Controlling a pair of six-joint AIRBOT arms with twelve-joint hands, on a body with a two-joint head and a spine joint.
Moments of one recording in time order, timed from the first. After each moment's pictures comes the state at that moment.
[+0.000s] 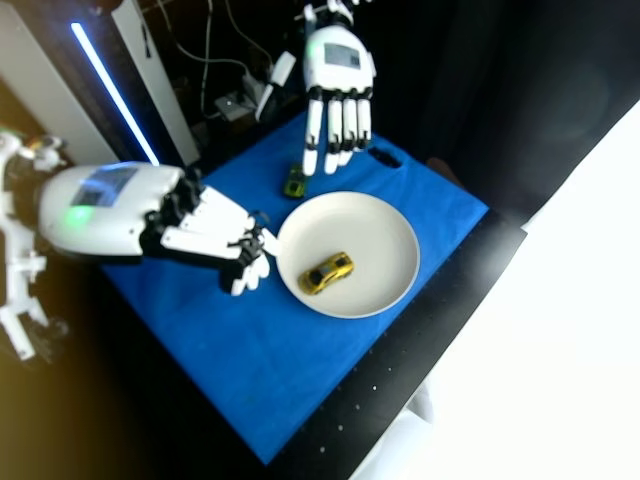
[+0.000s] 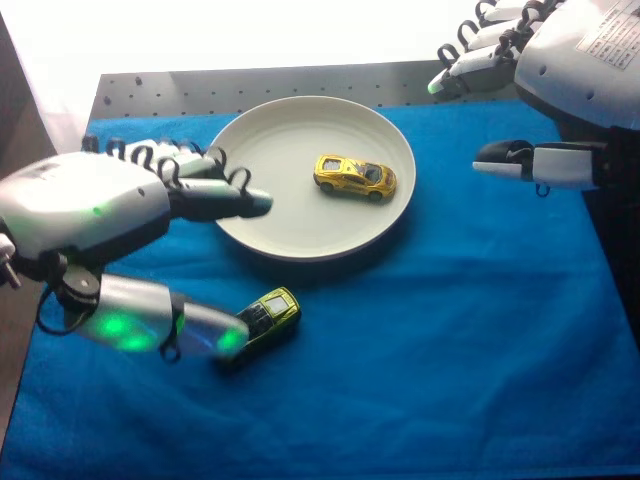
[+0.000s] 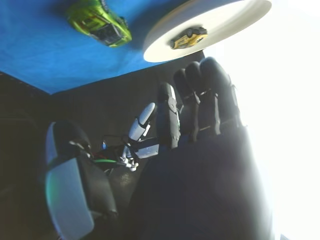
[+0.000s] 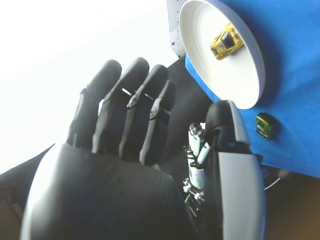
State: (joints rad) left arm 0.79 -0.77 0.86 0.00 -0.58 1.07; right arm -0.60 -0.95 1.05 -0.05 0.63 -1.21
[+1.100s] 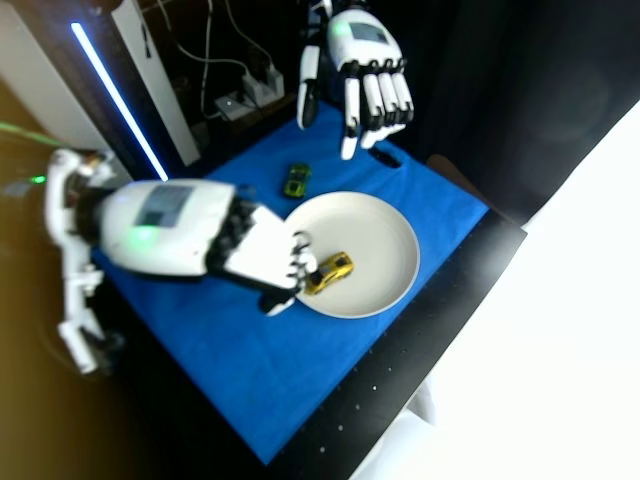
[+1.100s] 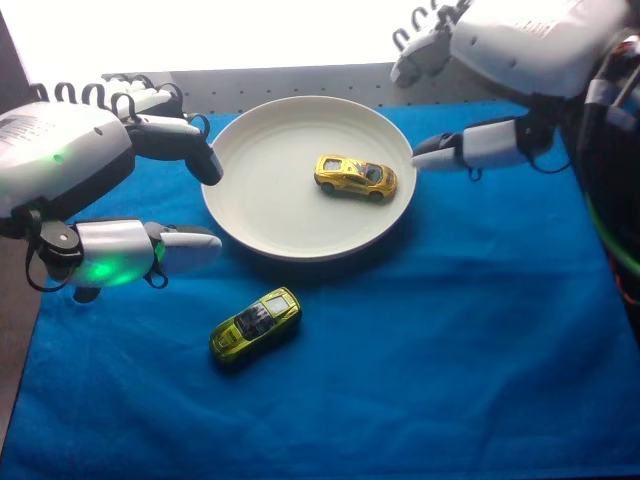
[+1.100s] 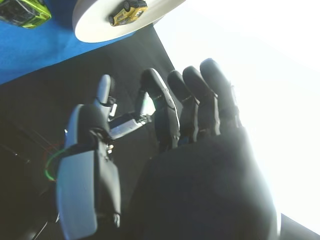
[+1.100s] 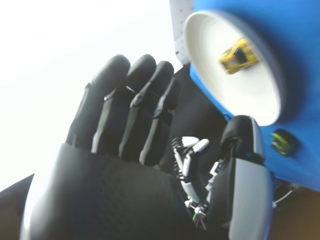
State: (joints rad) left arm 0.83 -0.79 0.88 -0.21 -0.78 1.21; right arm -0.53 -1.14 1.23 0.00 0.55 -1.21
